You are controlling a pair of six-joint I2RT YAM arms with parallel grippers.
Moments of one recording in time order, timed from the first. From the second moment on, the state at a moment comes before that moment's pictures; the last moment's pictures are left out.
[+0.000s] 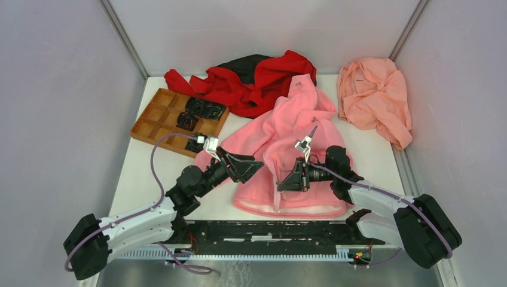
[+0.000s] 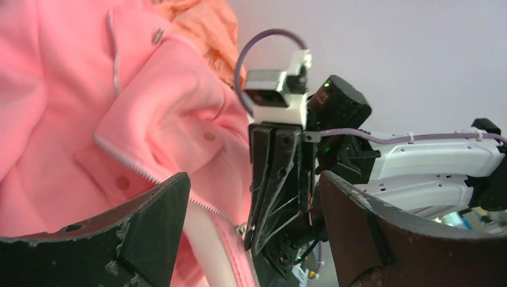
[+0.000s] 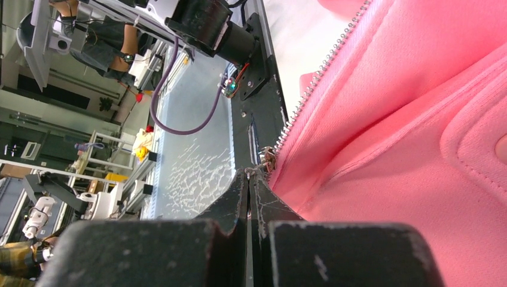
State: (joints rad) left arm -0.88 0.83 0.29 0.70 0.04 -0.76; right arm 0.52 1.13 0.28 0.60 -1.06 0.67
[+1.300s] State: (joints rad) left arm -0.97 1.32 0.53 0.40 0.08 -1.11; right arm 0.54 1.18 0.27 0.53 -1.04 0.57
